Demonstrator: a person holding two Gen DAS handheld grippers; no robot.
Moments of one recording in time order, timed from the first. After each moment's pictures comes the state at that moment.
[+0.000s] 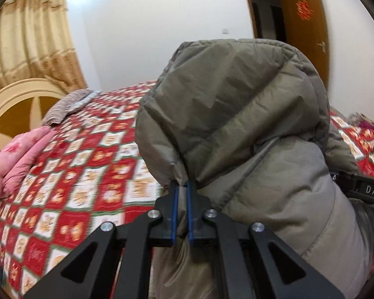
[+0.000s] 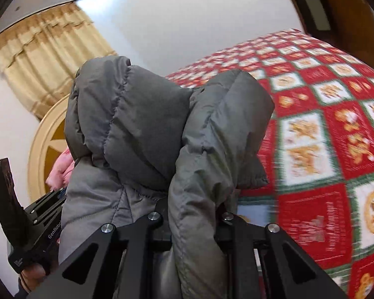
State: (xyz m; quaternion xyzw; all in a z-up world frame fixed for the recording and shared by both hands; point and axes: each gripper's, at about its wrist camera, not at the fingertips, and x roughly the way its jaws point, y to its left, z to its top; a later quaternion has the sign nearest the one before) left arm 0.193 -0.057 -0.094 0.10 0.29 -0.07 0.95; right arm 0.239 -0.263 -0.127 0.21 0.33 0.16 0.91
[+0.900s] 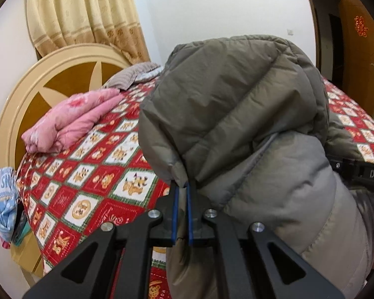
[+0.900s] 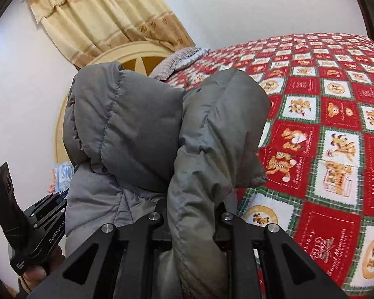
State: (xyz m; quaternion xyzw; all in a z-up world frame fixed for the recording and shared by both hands) left arm 0.184 0.113 -0.115 0.05 0.32 0.08 0.94; right arm 0.292 -0.067 -0.128 0.13 0.37 0.30 0.87
